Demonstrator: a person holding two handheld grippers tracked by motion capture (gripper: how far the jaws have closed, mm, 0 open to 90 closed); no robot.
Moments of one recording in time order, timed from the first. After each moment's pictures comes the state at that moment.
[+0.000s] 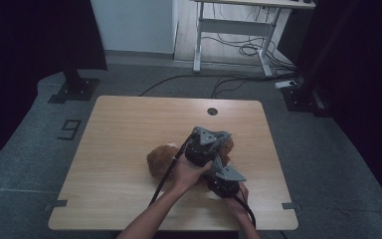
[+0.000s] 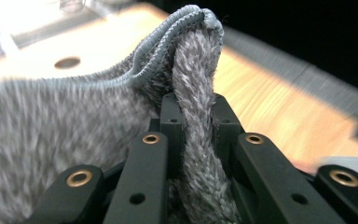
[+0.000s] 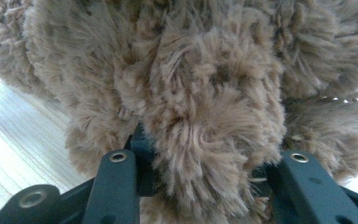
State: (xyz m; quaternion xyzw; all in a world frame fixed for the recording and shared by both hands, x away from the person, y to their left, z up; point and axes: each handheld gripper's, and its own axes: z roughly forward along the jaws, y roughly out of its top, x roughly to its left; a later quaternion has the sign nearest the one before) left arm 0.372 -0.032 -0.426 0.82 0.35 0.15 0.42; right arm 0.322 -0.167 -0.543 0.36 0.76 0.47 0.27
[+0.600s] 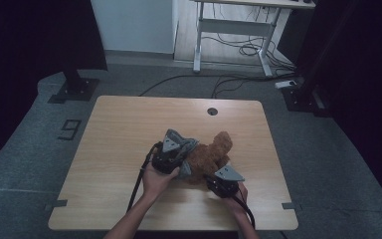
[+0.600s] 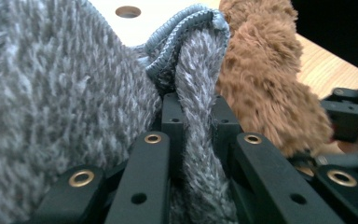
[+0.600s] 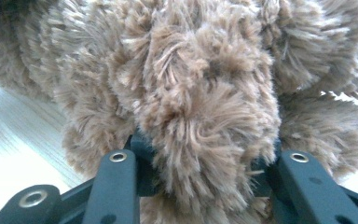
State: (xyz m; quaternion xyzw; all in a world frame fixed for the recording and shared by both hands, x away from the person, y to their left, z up) left arm 0.351 0.074 -0.452 0.79 0.40 0.17 0.44; right arm 0.322 -0.163 -0.543 0.37 0.76 0.46 0.28
